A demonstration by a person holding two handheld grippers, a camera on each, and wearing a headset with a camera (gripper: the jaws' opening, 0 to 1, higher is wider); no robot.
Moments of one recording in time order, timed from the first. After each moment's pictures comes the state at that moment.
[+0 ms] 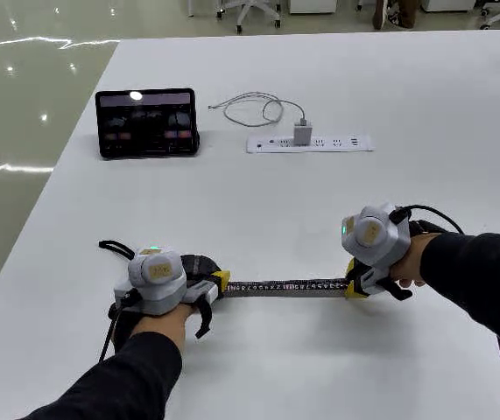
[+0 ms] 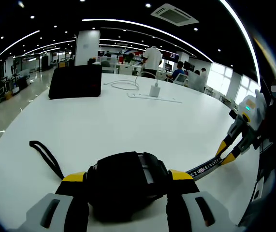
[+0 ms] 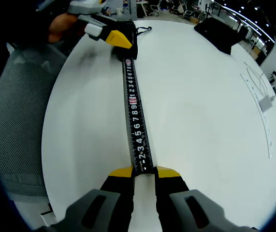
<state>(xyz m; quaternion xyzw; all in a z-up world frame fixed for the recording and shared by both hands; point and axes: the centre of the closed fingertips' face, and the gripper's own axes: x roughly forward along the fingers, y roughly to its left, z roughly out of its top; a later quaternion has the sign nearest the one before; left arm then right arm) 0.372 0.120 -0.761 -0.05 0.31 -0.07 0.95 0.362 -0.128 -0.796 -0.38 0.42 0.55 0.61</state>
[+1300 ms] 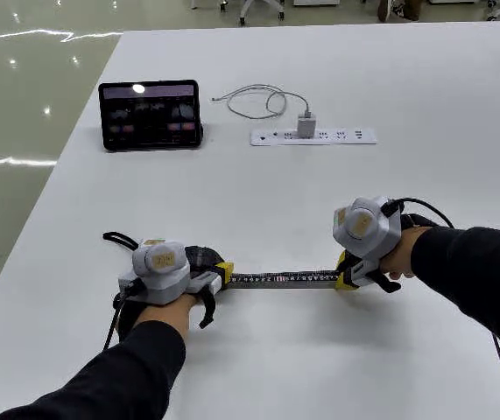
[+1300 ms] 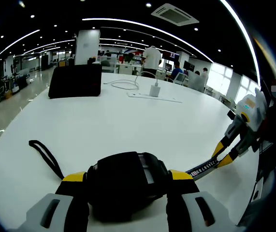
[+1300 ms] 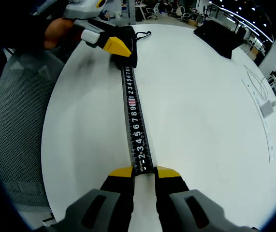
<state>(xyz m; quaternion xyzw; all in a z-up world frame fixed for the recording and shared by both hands) 0.371 0.120 -0.761 -0.06 0.31 -0.08 0.95 0.362 -0.106 -0.797 -0.37 0.41 0.56 0.62</state>
